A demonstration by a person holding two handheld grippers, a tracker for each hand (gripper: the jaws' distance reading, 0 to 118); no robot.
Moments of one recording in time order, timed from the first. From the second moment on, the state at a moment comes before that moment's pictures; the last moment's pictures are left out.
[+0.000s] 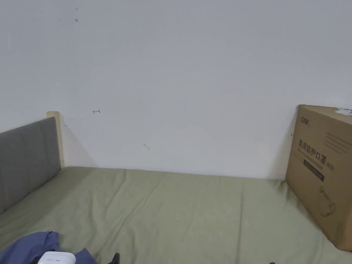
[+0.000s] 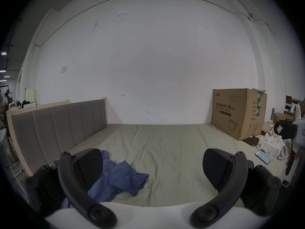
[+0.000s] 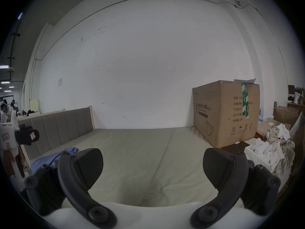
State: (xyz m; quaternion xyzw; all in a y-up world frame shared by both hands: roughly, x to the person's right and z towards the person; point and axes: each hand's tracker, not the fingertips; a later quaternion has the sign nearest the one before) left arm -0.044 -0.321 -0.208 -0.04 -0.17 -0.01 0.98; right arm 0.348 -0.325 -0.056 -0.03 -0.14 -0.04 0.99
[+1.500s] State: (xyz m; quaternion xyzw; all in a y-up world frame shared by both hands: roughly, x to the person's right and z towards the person) left arm -0.049 -0.317 -0.184 -0.01 -0.13 0.00 0.99; right arm 0.330 -0.322 -0.052 -0.03 -0.16 -0.03 0.99
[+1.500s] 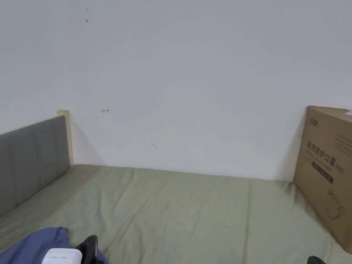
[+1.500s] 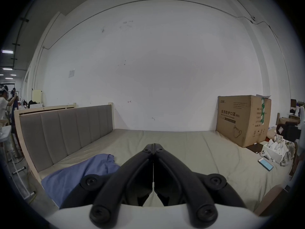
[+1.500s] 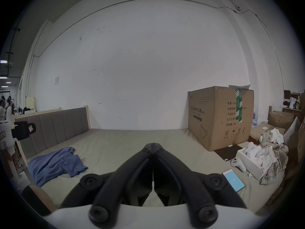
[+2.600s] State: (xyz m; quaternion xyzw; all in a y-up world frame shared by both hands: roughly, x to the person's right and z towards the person) left arm -0.196 -0.414 -0.409 -0.29 -0.09 0.04 0.95; right arm 0.190 -0.324 -0.202 -0.10 0.05 0.01 0.99
